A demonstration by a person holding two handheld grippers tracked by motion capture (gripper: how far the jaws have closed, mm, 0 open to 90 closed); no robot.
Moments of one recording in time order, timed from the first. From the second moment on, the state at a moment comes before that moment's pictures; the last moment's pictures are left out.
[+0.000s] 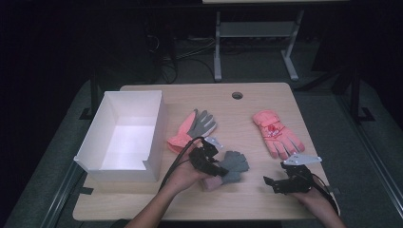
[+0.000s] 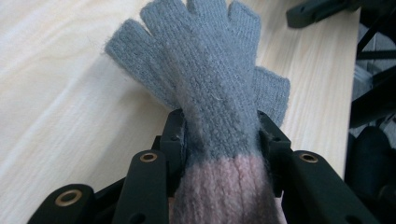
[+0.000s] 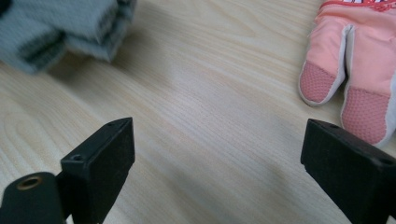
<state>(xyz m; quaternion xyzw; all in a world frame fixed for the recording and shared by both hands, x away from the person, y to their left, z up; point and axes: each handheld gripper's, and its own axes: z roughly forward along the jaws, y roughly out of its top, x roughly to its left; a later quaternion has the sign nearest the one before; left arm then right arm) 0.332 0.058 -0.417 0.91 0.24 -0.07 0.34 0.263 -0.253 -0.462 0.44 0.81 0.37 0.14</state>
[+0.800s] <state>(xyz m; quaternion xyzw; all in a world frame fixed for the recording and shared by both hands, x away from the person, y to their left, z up) 0.336 0.099 -0.340 0.90 0.27 -0.02 0.35 0.263 -0.251 -0.464 0.44 0.81 0.36 0.14</state>
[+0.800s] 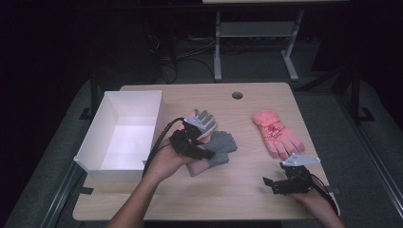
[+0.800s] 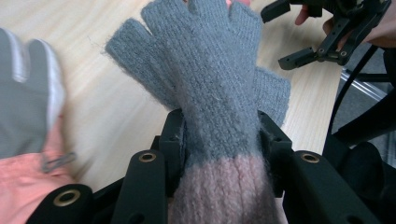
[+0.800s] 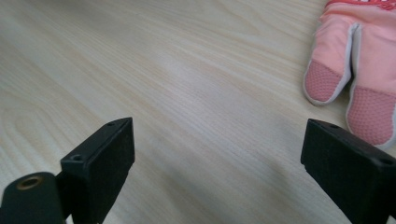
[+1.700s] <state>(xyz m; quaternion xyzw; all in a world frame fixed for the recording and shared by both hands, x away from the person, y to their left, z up) 0.353 0.196 -0.277 0.86 0.34 0.07 0.37 0.261 -0.243 -0.467 0.43 0.82 0.36 0.12</state>
